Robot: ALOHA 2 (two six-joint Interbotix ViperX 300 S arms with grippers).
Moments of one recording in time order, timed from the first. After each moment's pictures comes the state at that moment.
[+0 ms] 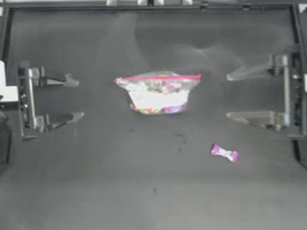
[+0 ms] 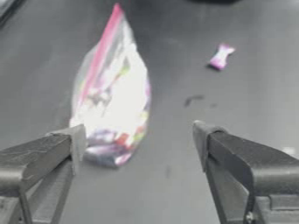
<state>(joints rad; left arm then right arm) 0.25 -0.76 1.12 -0.02 -0.07 0.05 -0.16 -0.72 0.81 -0.04 0.28 0.00</state>
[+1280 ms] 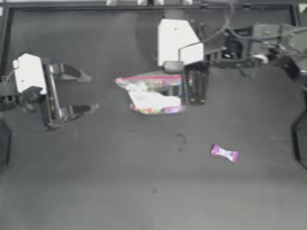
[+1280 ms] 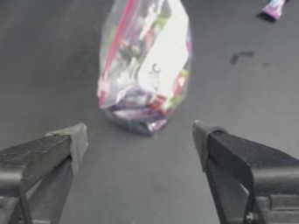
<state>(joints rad) 0.36 -0.50 1.09 0.01 -0.17 0.05 -0.27 -0.09 0.21 -0.03 0.69 -0.25</state>
